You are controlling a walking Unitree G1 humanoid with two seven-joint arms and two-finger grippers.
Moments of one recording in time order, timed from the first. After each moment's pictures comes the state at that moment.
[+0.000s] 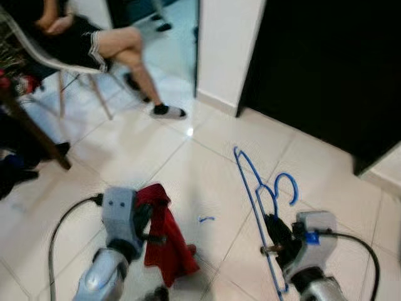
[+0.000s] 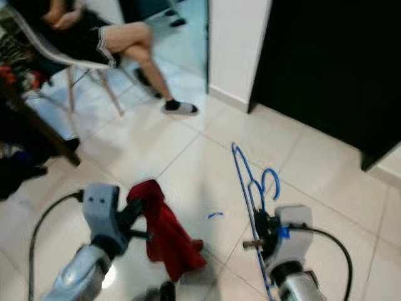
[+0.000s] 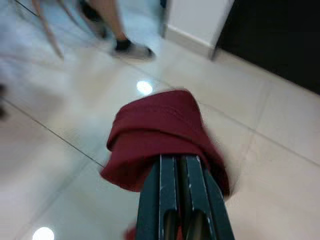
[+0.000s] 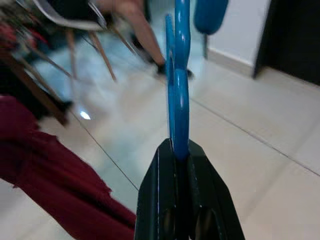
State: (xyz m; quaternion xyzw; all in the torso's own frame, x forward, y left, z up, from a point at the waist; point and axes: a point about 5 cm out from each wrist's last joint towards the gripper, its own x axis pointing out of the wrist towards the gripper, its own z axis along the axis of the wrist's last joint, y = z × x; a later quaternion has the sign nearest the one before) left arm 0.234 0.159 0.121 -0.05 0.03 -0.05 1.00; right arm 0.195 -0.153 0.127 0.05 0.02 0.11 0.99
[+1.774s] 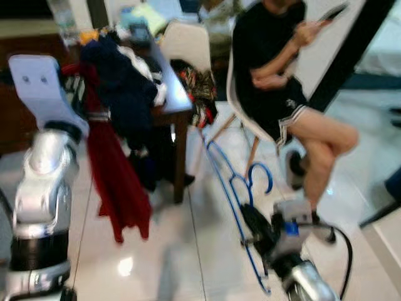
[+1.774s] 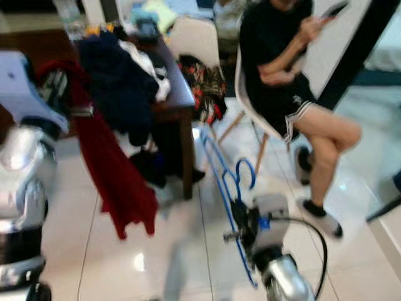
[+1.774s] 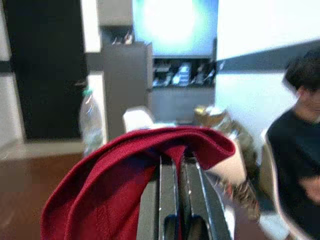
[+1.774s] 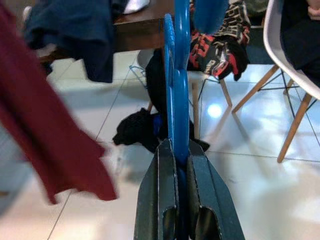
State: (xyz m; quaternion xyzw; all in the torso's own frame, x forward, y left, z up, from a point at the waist) left arm 0.314 0.215 0.340 0.03 -0.32 0.01 0.95; right arm 0.211 -0.148 0.121 0.04 0.02 0.15 0.99
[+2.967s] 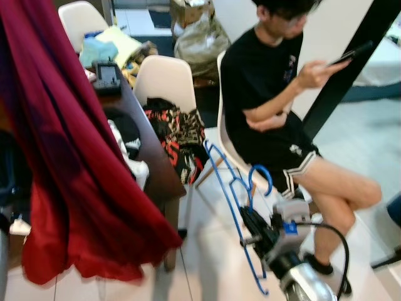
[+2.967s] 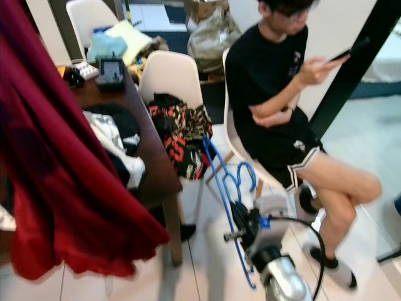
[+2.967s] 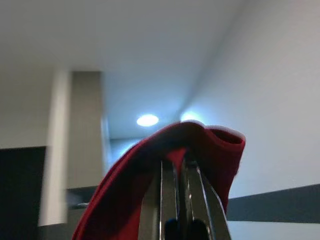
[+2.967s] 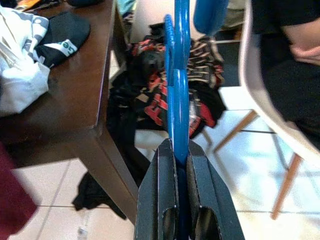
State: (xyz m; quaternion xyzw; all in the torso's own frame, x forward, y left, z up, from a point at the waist) left arm 0.252 0.266 0.560 0.09 -0.58 0.03 0.81; right arm 0.213 -0.146 0.114 0.05 0.04 0.15 0.99
